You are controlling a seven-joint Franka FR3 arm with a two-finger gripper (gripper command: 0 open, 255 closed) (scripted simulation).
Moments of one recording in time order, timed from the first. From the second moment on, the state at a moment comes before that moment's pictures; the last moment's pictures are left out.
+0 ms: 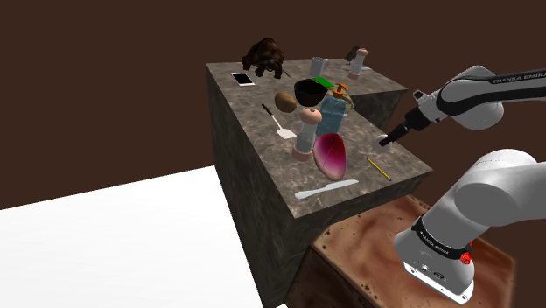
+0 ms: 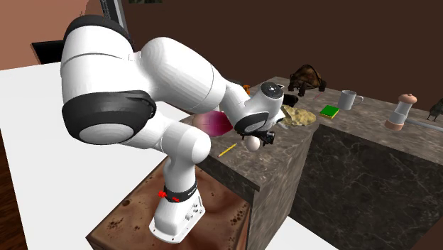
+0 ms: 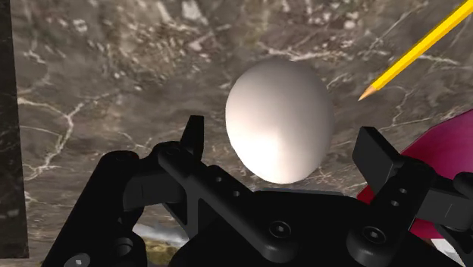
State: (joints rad) arm -0.13 -0.80 -0.88 -2.97 -0.21 2.52 -0.77
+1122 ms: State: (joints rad) arm -0.12 -0.78 -0.90 -2.98 -0.21 2.55 -0.77
